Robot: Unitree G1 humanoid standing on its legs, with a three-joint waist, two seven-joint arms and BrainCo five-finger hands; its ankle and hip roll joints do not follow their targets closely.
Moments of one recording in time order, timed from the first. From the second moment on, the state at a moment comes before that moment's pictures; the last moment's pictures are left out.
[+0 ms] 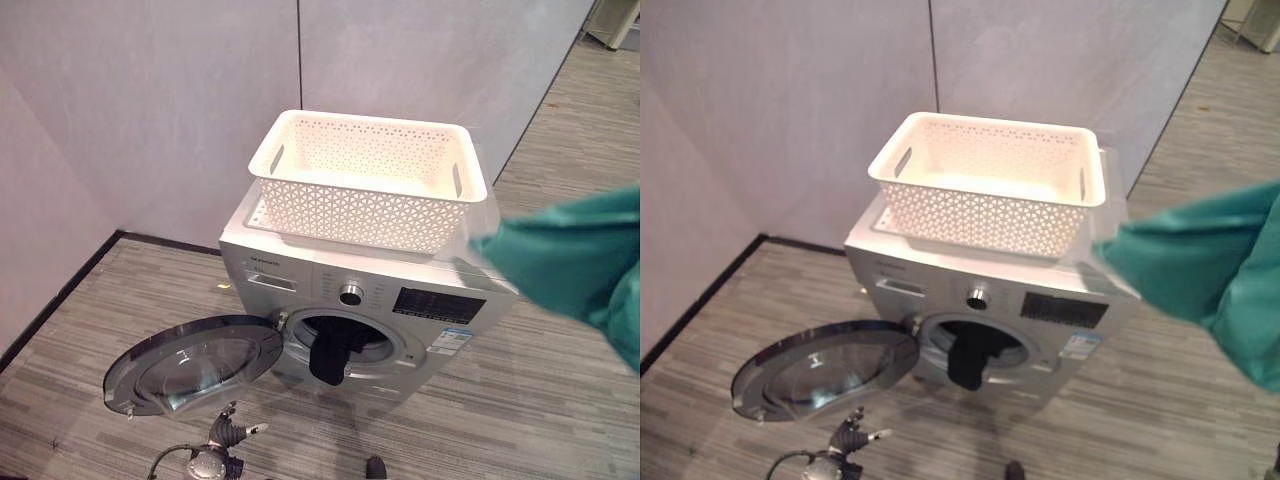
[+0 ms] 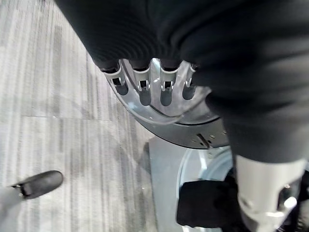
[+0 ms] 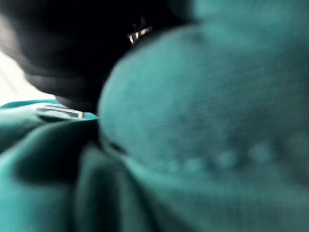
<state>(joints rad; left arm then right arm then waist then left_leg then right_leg) 0.07 0.23 -0.20 0.93 -0.02 -0.08 0.15 0.05 -0.61 -0.67 -0.10 -0.03 -0.15 -0.69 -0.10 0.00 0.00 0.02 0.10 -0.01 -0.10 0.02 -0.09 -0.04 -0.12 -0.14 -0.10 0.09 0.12</state>
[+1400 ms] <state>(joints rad) 0.01 0.23 -0.41 0.70 -0.19 -0.17 0.22 -0.26 -0.08 0.04 0.79 1.12 -0.31 -0.18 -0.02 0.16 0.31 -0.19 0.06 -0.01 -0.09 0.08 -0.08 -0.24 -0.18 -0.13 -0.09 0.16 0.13</state>
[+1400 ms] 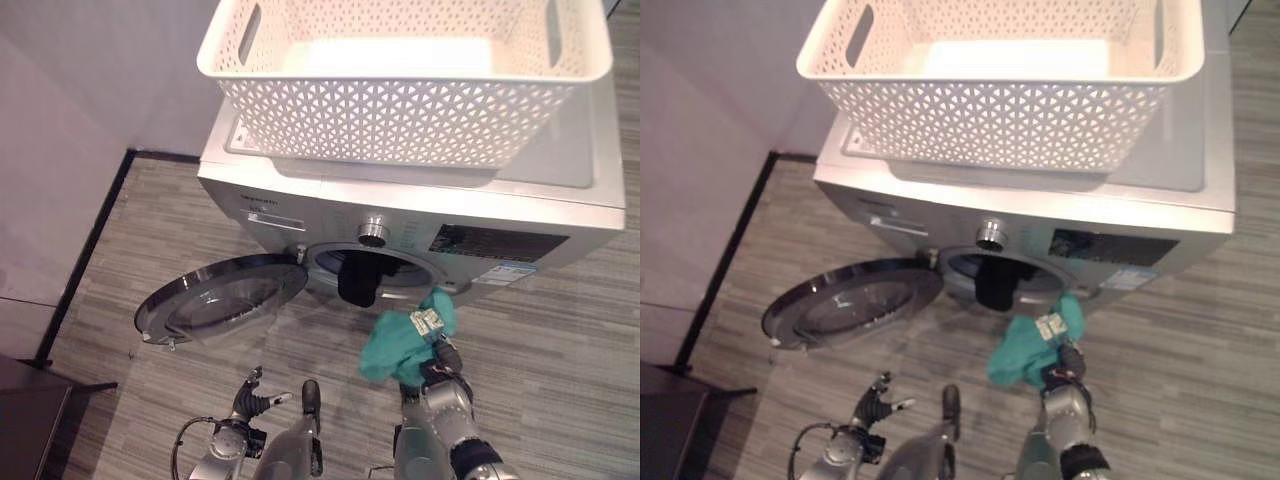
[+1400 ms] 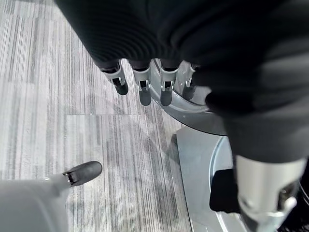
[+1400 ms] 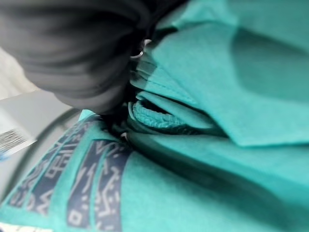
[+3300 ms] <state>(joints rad) -0.10 0.40 -0.47 0.49 -0.23 -0.21 0.19 -1.14 -0.74 0.00 0.91 1.12 -0.37 -0.29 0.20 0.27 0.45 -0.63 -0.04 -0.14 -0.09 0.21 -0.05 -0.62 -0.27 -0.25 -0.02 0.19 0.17</state>
